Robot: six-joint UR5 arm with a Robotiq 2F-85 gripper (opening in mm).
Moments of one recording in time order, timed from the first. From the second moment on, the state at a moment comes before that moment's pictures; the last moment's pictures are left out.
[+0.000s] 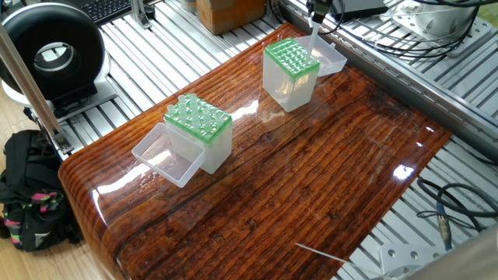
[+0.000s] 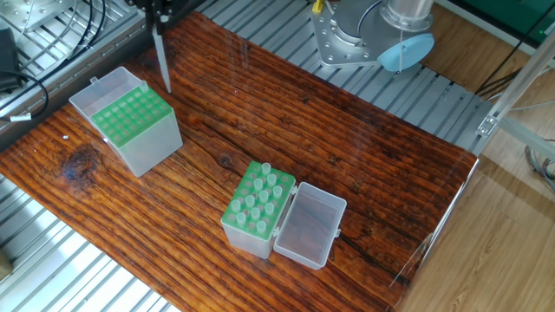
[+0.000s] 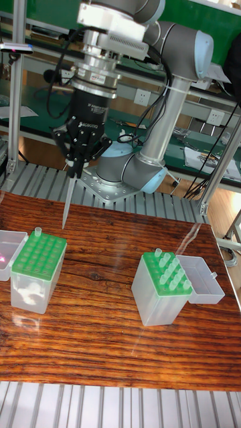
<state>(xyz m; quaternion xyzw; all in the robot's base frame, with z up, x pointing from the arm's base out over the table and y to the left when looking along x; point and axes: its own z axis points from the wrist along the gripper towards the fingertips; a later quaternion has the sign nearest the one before) 0.495 -0.107 0.299 -0.23 0.97 -0.04 0.07</state>
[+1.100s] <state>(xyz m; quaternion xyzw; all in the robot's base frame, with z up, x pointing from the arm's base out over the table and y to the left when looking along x) 0.477 -0.078 0.309 -0.18 0.98 -0.01 0.06</state>
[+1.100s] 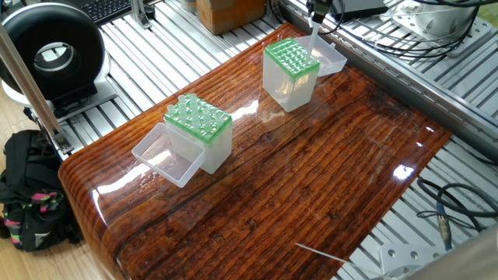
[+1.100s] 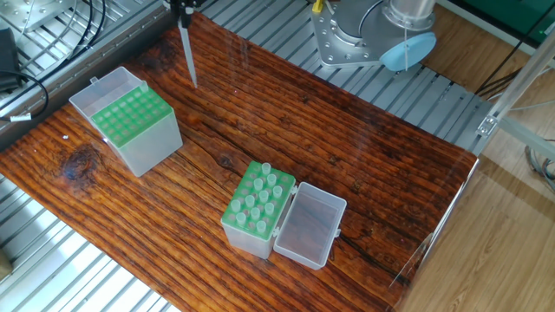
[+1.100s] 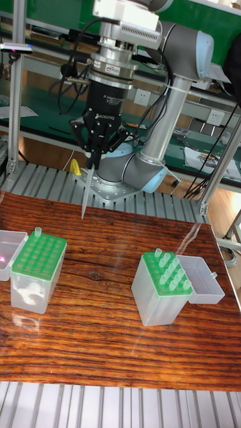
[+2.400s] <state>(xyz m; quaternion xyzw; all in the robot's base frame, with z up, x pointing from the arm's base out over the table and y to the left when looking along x) 0.507 -0.079 0.307 -0.11 0.99 0.01 0.04</state>
